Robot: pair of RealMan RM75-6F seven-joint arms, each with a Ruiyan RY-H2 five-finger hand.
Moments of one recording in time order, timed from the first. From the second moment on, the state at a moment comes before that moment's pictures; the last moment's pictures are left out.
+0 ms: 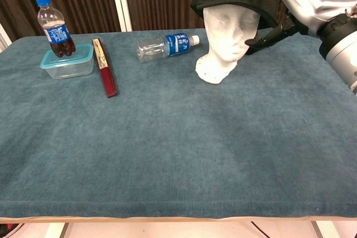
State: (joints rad) left arm -0.05 -1.25 0.08 -1.50 1.70 1.54 0.09; right arm 0.53 -1.76 0.37 -1.40 -1.50 1.36 -0.48
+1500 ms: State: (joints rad) left arm -0.06 -1.25 0.09 -1.49 1.72 1.53 0.08; right arm 0.83 -2.01 0.45 -0.74 -1.55 1.61 -0.32
